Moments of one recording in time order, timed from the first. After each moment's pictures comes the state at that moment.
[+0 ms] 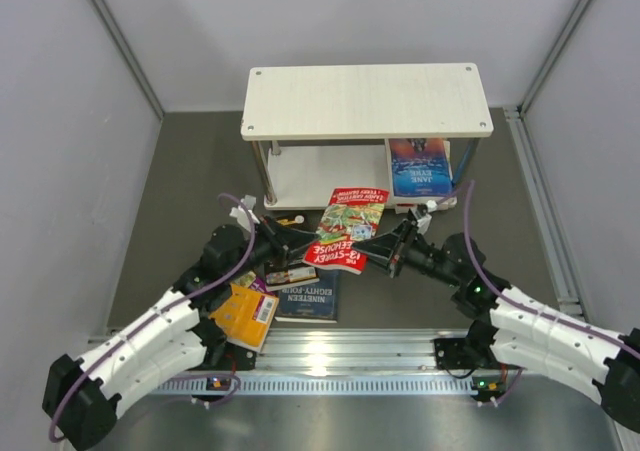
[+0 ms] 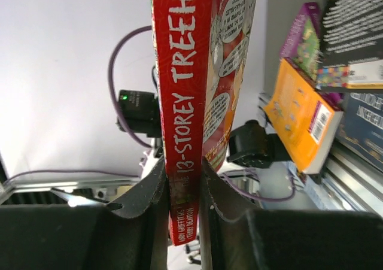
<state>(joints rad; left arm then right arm) -0.63 0.72 0.42 0.12 0.26 -1.42 0.83 0.79 0.33 0.49 -0.26 1.63</state>
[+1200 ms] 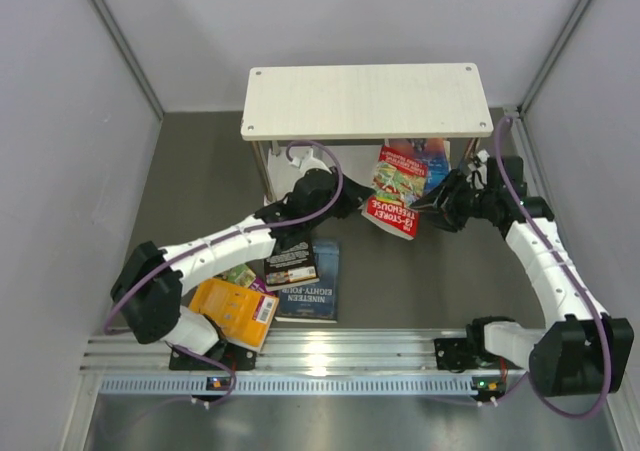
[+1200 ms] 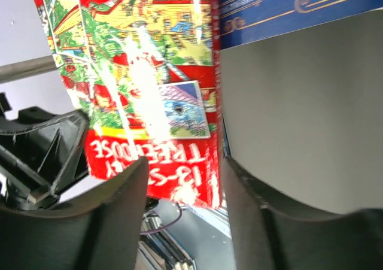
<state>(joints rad) -0.86 1.48 1.04 0.09 -0.15 -1.24 0.05 1.12 0.93 -0.63 -0.62 0.81</state>
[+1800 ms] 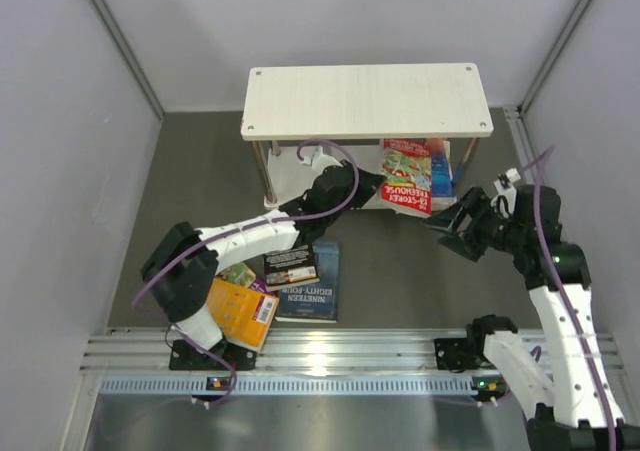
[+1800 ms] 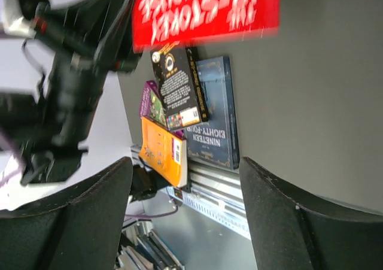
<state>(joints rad) -0.87 1.64 1.11 0.25 -0.26 -1.29 0.03 0.79 0.94 -0.84 -0.58 0.81</state>
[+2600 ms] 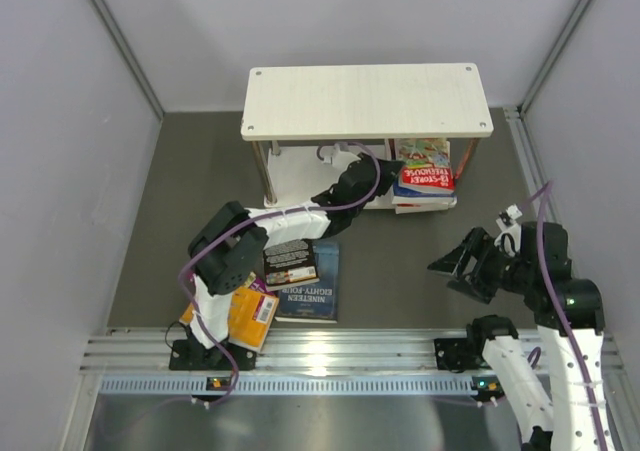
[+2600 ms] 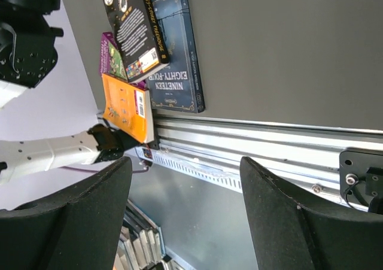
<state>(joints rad) -0.87 1.96 1.30 0.49 -0.33 -1.45 0.03 0.54 0.94 -1.25 -0.55 0.69</state>
